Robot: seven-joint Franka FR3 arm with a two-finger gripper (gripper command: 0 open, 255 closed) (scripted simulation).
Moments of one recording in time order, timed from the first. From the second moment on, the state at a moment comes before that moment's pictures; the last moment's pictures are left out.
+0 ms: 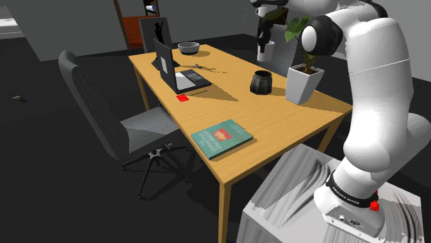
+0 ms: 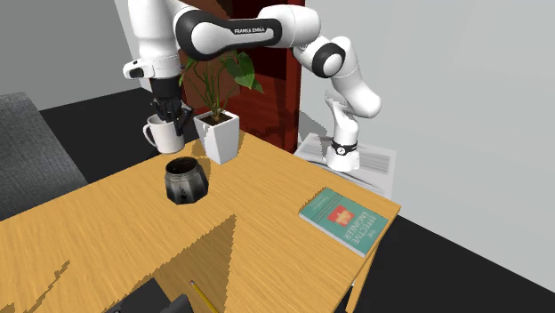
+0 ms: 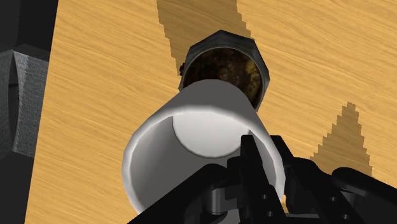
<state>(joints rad) -0.38 0.59 -0.33 -0.98 0.13 1.58 -0.75</state>
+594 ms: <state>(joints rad) -0.36 0.56 -0.33 -1.16 0.12 1.72 -0.75</state>
